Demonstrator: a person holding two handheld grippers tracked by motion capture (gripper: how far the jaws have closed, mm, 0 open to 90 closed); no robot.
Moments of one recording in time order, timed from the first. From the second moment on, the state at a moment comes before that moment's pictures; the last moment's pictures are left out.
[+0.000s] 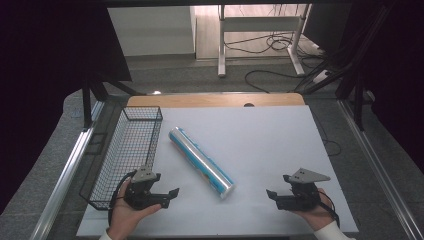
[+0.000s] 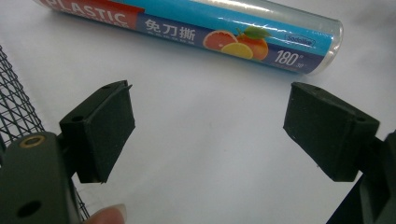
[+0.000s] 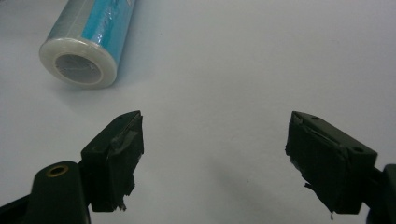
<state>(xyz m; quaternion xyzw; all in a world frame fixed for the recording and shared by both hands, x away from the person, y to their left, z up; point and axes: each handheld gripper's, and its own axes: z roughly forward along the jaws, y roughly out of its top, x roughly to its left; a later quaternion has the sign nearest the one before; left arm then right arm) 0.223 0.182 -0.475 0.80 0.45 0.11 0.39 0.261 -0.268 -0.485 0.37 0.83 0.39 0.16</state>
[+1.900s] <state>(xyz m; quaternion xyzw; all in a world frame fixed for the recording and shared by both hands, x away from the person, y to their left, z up) 0.212 0.188 -0.475 0.80 0.45 0.10 0.39 0.327 -0.153 -0.451 0.35 0.86 0.36 0.07</state>
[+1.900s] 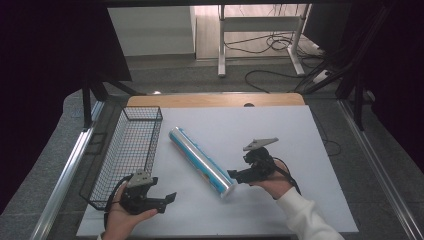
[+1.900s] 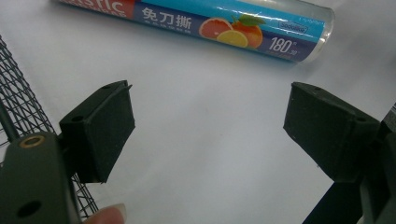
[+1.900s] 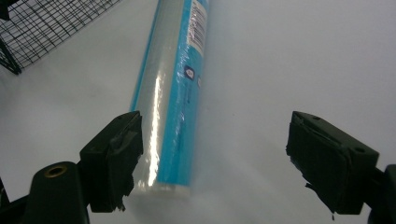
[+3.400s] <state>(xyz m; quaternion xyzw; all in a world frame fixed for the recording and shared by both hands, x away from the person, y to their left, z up) 0.213 0.188 -0.480 0.81 0.44 0.10 0.38 0.389 -0.014 -0.505 0.33 0.92 0.20 0.03</state>
